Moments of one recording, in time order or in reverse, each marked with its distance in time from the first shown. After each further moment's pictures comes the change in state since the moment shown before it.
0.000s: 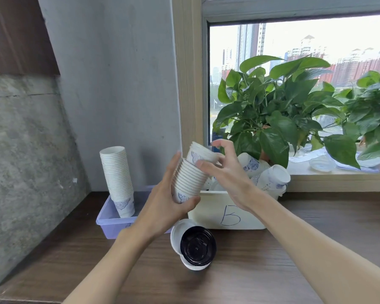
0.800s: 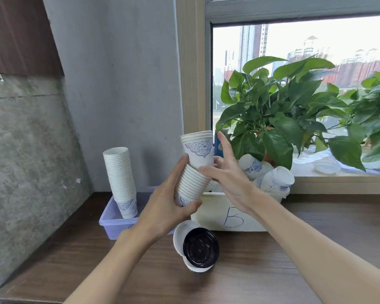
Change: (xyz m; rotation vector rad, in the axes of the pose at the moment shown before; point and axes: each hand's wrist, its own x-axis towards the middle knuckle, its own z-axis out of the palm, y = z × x) left_hand -0.001 -0.001 -0.004 0.062 -0.032 0.015; right_hand 0.003 0.000 0.006 0.072 -0.048 0.018
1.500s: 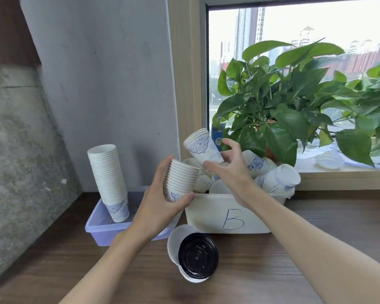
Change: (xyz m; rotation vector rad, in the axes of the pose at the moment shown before) left_hand 0.023 -0.034 0.017 -0.160 0.084 -0.069; right_hand 0.039 0.044 -0.027 -0.162 0.298 0.043
